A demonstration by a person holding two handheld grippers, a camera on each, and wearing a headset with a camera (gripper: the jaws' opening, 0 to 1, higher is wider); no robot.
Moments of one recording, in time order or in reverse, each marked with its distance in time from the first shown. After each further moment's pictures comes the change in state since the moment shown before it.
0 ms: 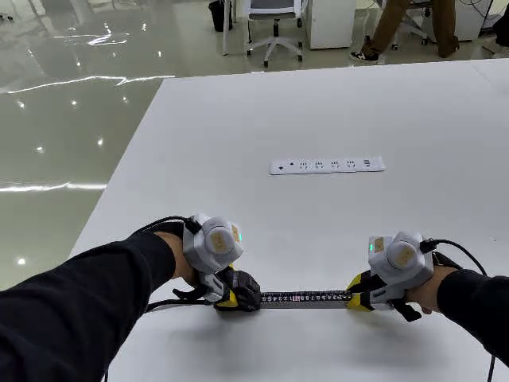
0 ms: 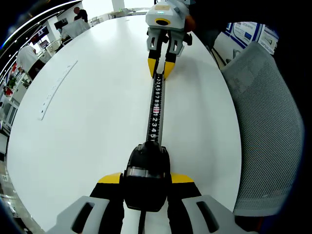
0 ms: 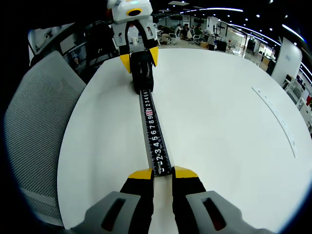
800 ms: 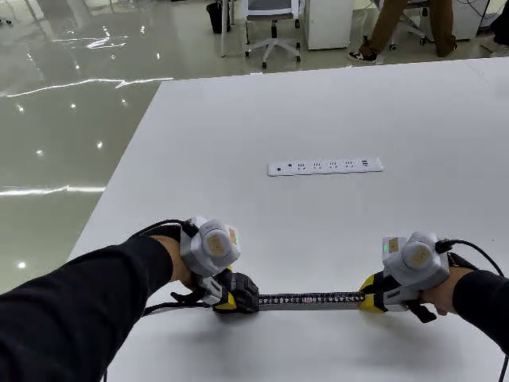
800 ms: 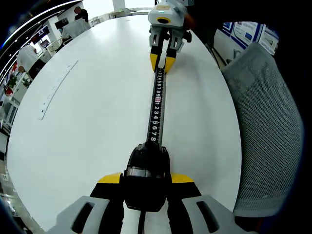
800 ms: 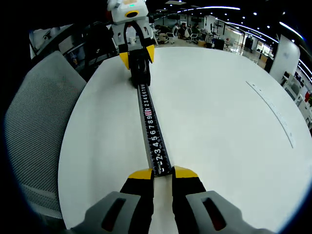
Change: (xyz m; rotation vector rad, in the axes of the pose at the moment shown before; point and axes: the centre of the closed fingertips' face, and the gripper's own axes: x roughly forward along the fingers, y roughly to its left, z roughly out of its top) left arm 0.000 0.000 -0.001 -0.005 -0.001 0.002; right arm -0.017 -0.005 -0.018 0.021 0.007 -0.008
